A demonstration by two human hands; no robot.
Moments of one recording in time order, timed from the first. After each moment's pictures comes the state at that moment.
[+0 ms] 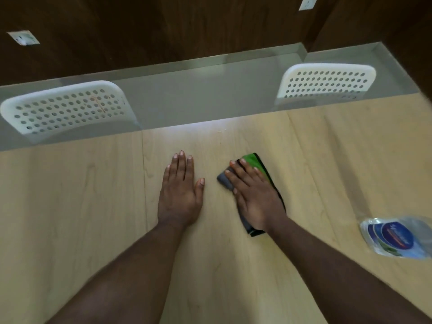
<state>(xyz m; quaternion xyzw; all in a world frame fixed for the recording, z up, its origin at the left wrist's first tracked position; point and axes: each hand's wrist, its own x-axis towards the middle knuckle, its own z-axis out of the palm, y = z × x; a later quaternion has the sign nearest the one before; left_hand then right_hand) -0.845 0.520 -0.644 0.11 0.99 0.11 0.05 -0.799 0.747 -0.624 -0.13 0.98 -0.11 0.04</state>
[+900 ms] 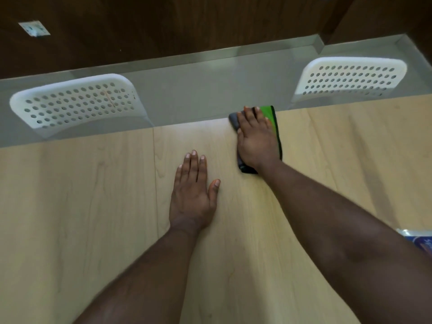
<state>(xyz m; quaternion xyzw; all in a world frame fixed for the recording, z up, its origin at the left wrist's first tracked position) -0.846 0.519 -0.651 0.11 0.99 0.12 0.05 -0.954 0.725 -0.626 0.00 1.00 -0.10 0.00</state>
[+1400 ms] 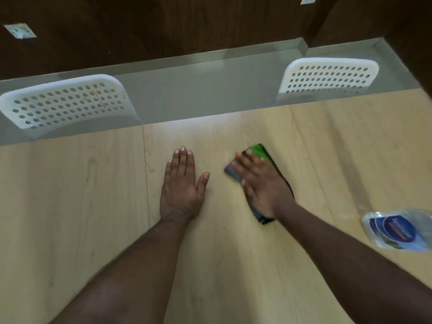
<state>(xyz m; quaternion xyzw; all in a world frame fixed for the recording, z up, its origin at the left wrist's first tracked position) -0.845 0.517 -0.644 0.11 0.98 0.13 0.05 -0.811 0.768 -0.622 -0.15 0.98 -0.10 0.05</state>
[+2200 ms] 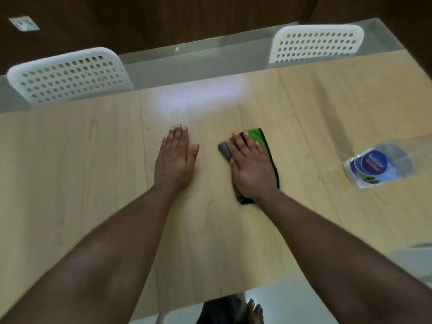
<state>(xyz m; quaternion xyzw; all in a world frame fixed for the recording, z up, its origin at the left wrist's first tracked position) -0.782 0.505 -0.640 0.13 0.97 0.20 0.05 -0.715 0.729 -0.626 -0.03 0.99 -0.11 0.03</state>
